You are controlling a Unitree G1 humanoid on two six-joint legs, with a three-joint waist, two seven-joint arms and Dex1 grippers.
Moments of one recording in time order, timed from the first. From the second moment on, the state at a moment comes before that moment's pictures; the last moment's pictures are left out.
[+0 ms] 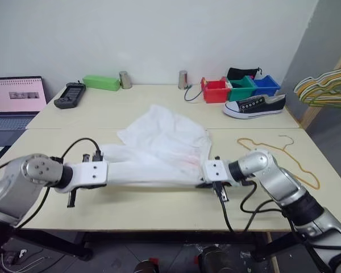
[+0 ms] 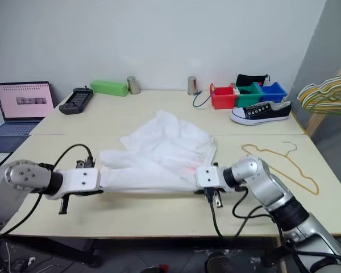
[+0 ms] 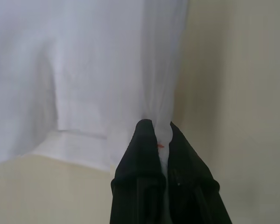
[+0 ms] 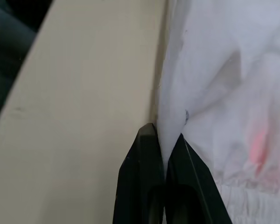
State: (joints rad) left arm -0.17 1.18 -0.12 -0.07 0.04 0.15 -1.18; right arm -0.53 -0.60 0.48 -0.13 -0.07 0.31 1.29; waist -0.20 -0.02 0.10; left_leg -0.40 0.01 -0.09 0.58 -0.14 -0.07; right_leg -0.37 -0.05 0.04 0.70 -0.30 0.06
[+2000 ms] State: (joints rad) left arm -0.61 0.63 -0.16 -0.29 -0.34 0.56 -0.98; right arm -0.77 -0.78 0.23 0.24 0.09 0.61 0.95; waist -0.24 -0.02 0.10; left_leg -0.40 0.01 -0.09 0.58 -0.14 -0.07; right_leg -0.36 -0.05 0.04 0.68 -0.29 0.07
